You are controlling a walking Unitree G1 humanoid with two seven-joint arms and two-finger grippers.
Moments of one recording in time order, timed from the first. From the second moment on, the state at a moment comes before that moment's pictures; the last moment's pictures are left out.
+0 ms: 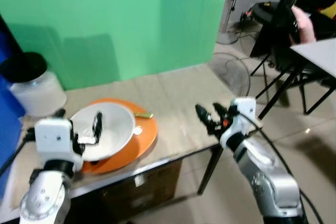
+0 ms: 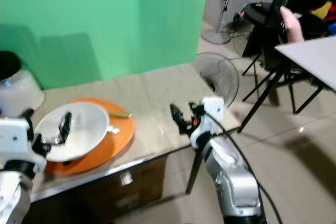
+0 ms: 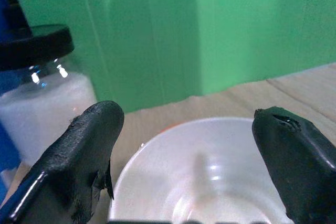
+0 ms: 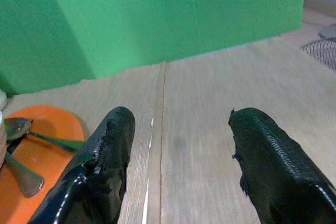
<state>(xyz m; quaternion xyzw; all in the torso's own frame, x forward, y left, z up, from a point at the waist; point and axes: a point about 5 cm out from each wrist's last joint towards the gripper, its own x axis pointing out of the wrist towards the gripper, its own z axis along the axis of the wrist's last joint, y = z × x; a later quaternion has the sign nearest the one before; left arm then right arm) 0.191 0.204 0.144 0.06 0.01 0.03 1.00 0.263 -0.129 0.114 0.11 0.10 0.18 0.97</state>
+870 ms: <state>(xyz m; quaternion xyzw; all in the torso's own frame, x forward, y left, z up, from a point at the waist) 0.198 0.208 0.150 0.10 0.02 0.04 0.99 0.280 -0.089 0.120 0.13 0.12 0.31 0.93</state>
